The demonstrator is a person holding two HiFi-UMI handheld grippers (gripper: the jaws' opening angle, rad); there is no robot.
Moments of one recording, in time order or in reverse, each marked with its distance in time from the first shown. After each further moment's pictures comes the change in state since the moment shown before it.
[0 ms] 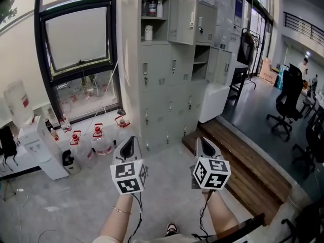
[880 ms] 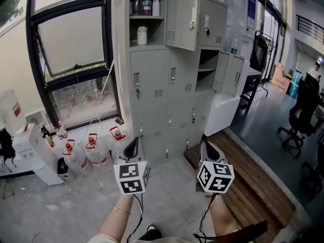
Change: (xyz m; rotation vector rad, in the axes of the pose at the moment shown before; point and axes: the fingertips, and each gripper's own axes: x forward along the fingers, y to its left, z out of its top) left arm 0.236 -0.065 -0.020 0.064 0.018 0.030; right arm 0.208 -0.148 -0.003 0.011 0.032 0.045
